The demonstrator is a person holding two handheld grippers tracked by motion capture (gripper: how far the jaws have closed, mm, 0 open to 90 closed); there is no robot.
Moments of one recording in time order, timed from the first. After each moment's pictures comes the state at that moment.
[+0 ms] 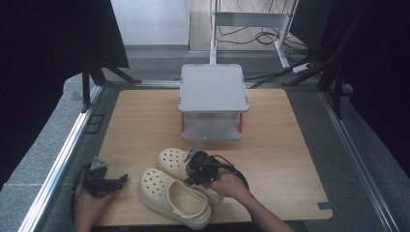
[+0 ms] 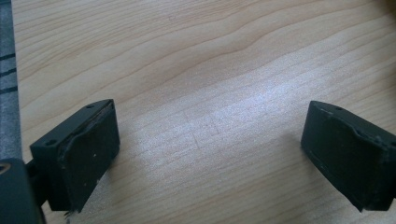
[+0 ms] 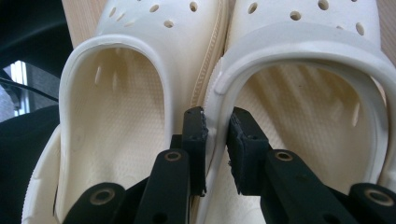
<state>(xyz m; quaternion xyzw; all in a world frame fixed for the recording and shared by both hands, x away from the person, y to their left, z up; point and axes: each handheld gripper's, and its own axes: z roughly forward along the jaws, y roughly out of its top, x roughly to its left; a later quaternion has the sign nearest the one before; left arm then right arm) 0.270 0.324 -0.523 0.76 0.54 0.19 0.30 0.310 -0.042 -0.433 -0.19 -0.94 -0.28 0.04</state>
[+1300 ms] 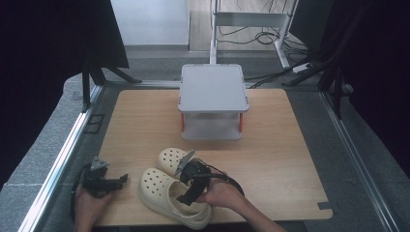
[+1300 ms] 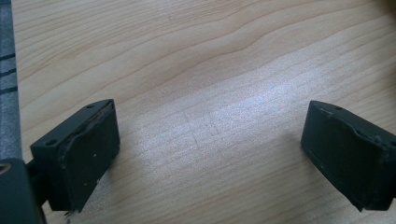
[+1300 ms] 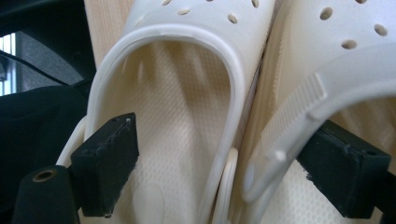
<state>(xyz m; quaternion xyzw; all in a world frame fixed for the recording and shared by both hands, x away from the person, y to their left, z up) 0.270 0.324 -0.523 0.76 0.54 0.19 0.30 0.285 -0.018 -0.440 -0.13 -0.96 -0.26 0.02</state>
